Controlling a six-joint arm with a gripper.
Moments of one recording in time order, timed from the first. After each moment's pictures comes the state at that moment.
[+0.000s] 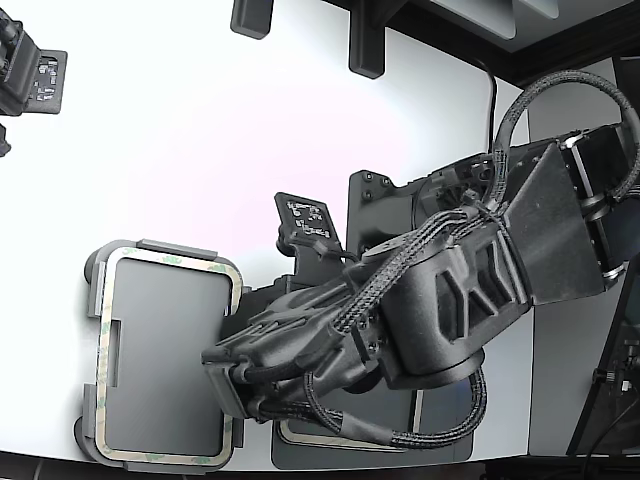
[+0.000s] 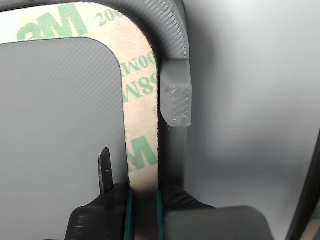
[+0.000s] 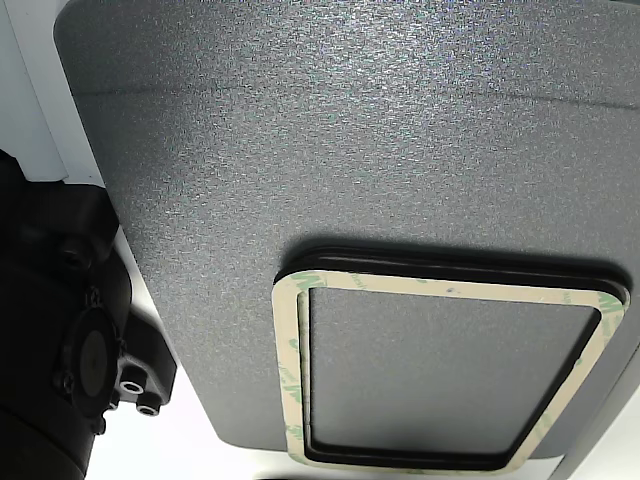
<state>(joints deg) 27.9 79.2 80.9 89.8 1.2 121.3</state>
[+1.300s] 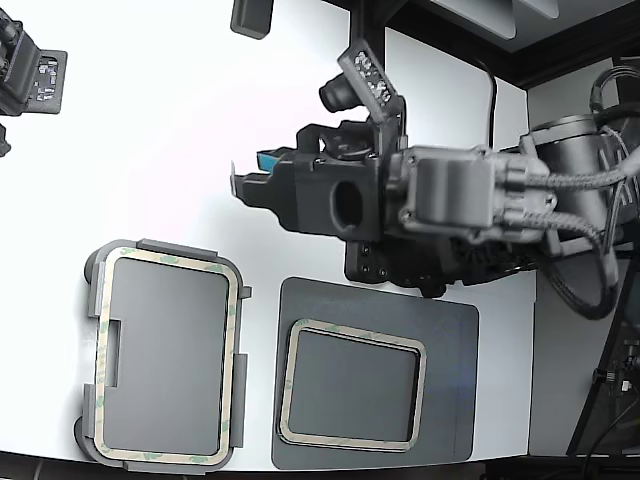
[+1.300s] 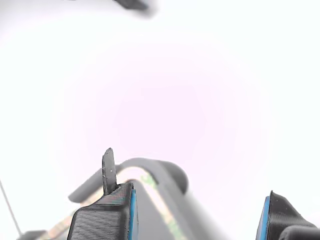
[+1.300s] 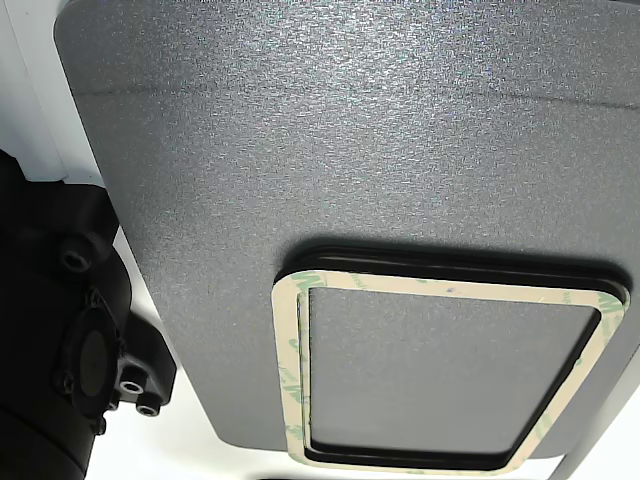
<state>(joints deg) 15.3 121.6 111.0 63.0 19.2 54.3</state>
